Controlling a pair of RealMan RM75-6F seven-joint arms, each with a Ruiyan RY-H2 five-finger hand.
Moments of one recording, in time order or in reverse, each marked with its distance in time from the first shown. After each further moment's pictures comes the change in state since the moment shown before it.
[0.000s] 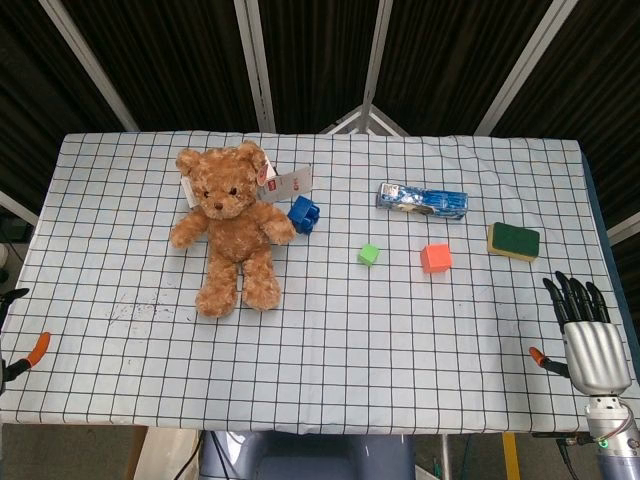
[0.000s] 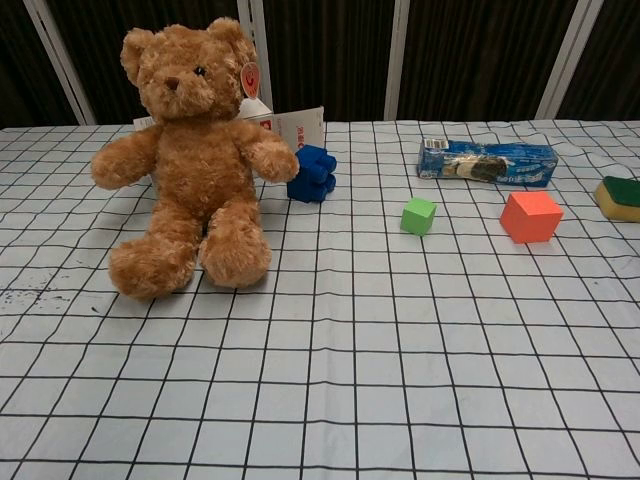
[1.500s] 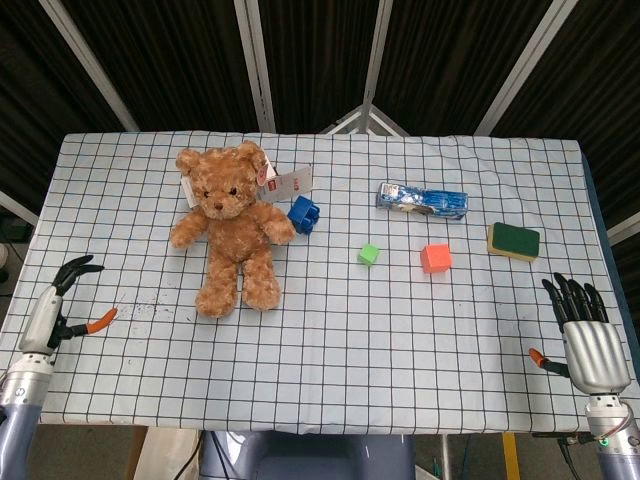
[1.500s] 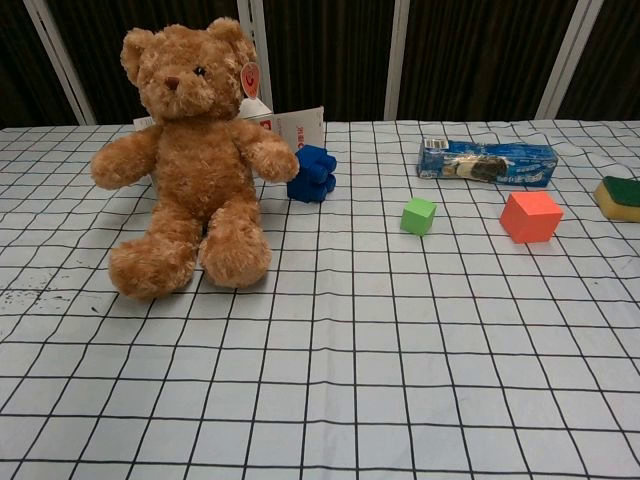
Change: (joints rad) left arm -0.215 0.012 -0.088 0.038 -0.179 -0.530 -0.669; right arm 0.007 0.012 -0.002 -0.006 0.017 -0.032 0.016
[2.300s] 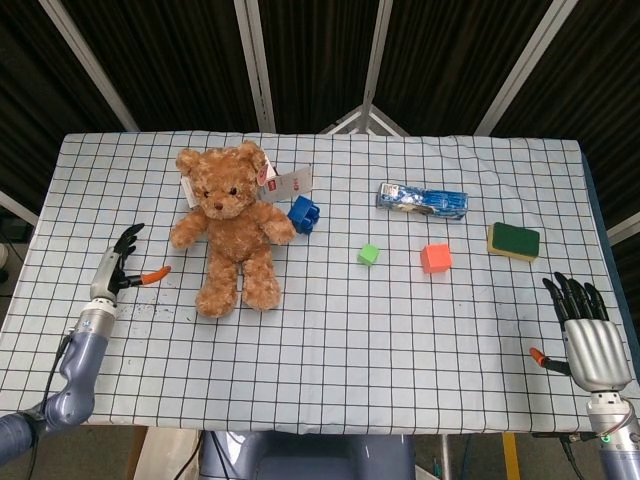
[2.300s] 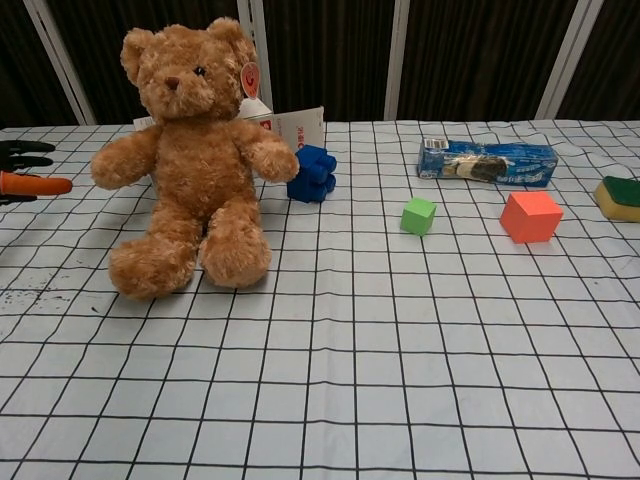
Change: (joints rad) left arm -0.270 -0.239 -0.149 0.230 -0.416 -0.289 -0.006; right arm 0.010 0.009 0.002 0.008 0.016 -0.028 0.028
